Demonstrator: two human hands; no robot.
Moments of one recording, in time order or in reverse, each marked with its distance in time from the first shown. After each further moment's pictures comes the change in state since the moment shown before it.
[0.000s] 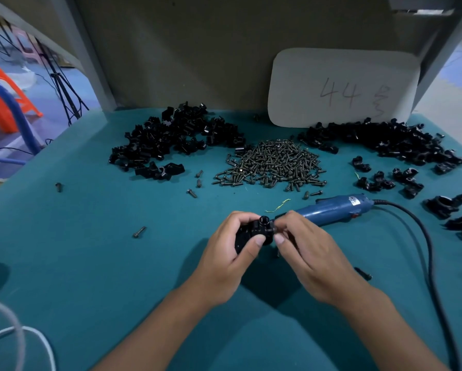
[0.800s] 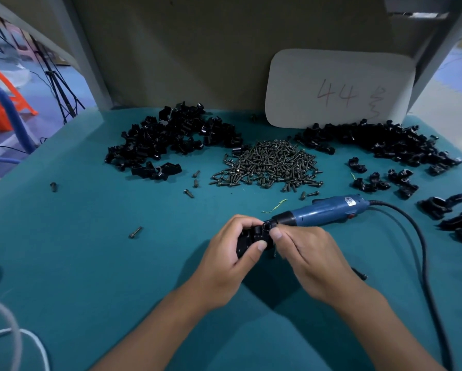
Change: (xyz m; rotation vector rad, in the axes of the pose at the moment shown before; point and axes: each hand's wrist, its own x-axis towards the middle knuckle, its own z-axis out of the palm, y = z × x) left_hand 0.000 -0.004 0.003 0.033 -0.046 0.056; right_hand 0.001 -0.002 -0.002 -0.030 0.007 0.089
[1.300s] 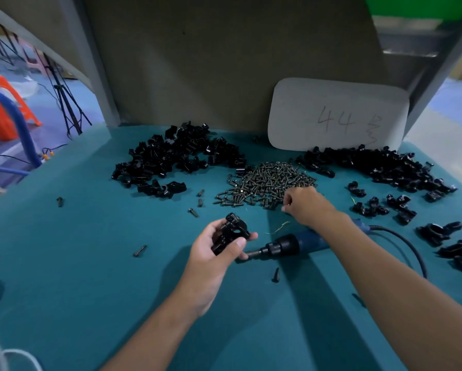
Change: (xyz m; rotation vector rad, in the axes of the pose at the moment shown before) left_hand 0.015 -0.005 -0.019 -0.669 0.214 -0.249; right_hand 0.146 0.086 -0.005 -0.400 -0.287 0.476
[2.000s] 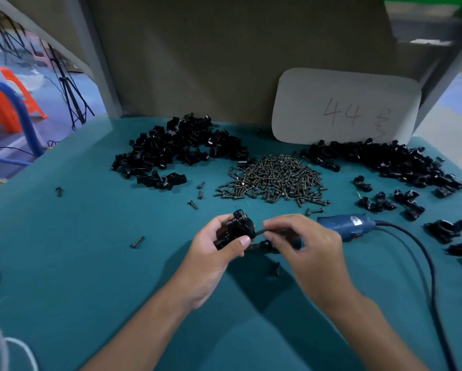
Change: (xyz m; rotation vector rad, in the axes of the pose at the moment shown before) left_hand 0.000 0.002 0.005 -0.059 -0.001 -0.092; right_hand -0.145 -0.032 0.022 0.641 0.635 -0.612
